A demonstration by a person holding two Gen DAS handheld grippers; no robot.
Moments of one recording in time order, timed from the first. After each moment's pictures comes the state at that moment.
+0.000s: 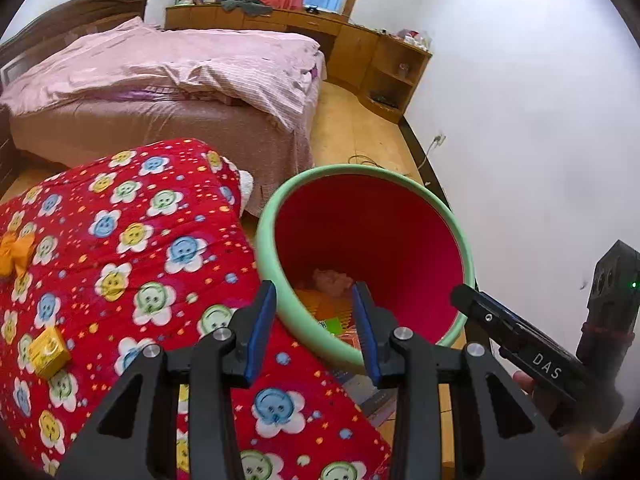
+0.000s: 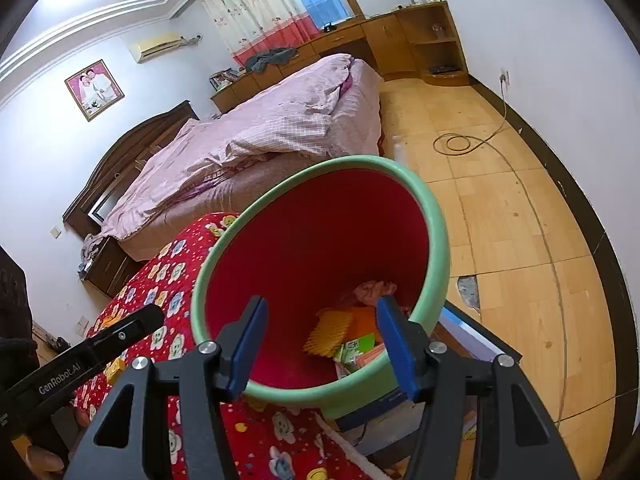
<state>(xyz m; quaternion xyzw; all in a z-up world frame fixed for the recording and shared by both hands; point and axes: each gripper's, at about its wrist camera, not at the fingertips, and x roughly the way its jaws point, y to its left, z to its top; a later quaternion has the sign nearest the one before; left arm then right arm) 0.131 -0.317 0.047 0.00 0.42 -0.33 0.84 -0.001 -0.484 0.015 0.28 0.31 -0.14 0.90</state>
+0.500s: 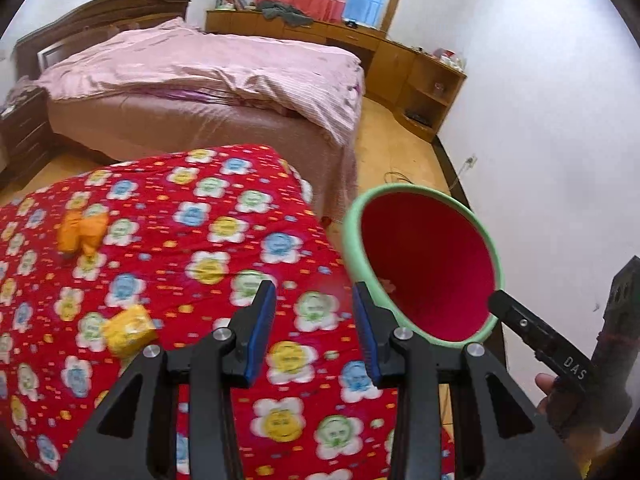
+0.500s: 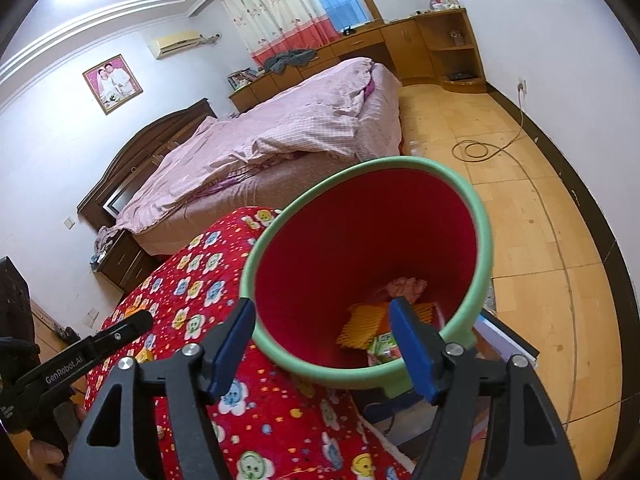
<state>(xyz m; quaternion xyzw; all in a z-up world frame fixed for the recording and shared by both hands) 0.138 -0.239 0.062 -0.02 0.41 -0.27 0.87 0.004 -0.440 0.033 0.27 0.30 -0.12 0.91</state>
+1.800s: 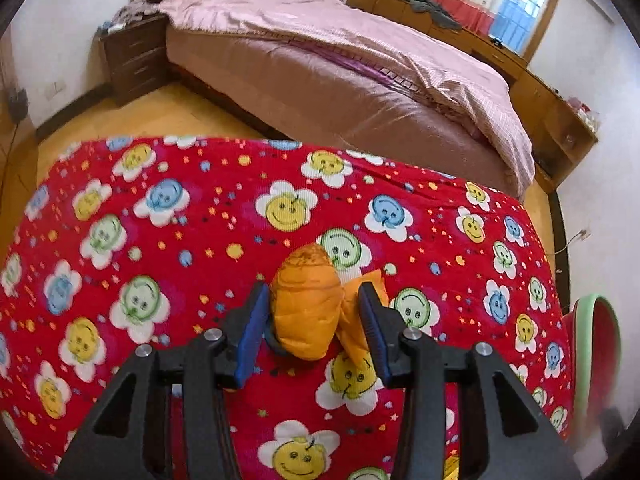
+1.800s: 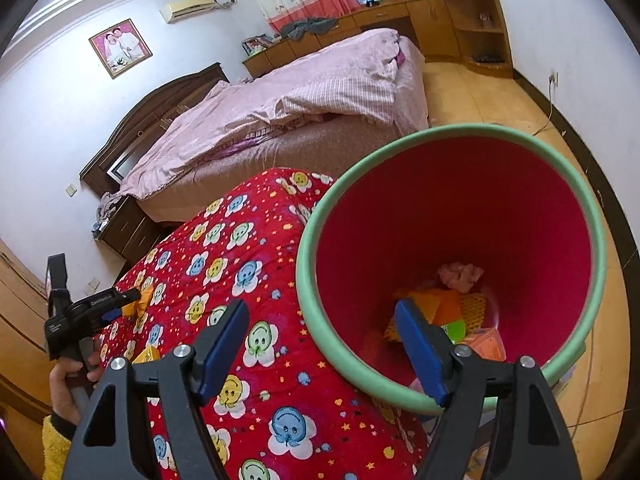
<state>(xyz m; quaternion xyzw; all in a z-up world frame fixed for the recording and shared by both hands) 0.305 -0.080 -0.013 -0.09 0.47 -0.07 0.87 0.083 -0.393 0.014 0.25 0.36 -0.08 0.90</state>
